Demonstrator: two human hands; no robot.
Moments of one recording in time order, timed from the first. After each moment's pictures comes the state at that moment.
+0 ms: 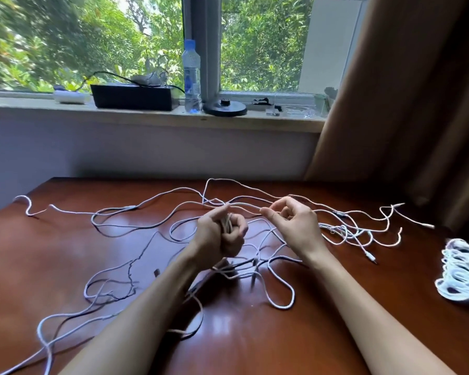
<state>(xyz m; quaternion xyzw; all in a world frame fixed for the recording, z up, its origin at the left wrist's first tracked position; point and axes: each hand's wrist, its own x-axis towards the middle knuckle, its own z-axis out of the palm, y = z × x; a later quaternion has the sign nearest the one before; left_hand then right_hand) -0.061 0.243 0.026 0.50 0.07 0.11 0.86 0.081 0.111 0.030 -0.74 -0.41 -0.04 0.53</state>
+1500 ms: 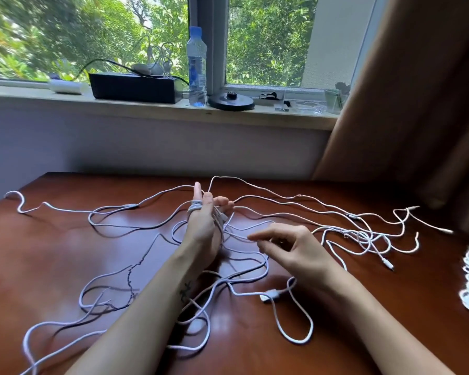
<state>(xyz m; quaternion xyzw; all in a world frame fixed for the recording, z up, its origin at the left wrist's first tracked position) -0.046 0.274 0.017 0.41 0.15 0.45 0.78 0.052 0.104 0.016 -0.65 -0.57 0.11 0.48</state>
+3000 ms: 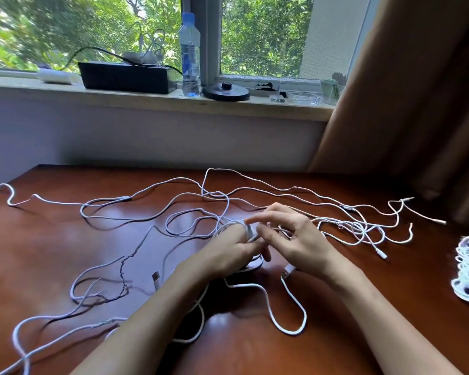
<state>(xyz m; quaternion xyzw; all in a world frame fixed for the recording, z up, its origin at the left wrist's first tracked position) -0.068 0.230 0.009 0.87 0.03 0.14 0.47 0.056 0.097 0.029 -0.64 -0.62 0.05 0.45</state>
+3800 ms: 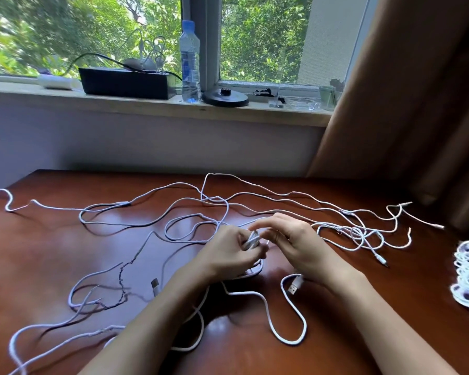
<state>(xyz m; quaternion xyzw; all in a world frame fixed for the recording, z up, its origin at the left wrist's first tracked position) -0.071 0.226 0.014 0.89 0.10 0.21 0.39 0.072 0.099 0.022 -0.67 -0.64 -0.03 0.37</state>
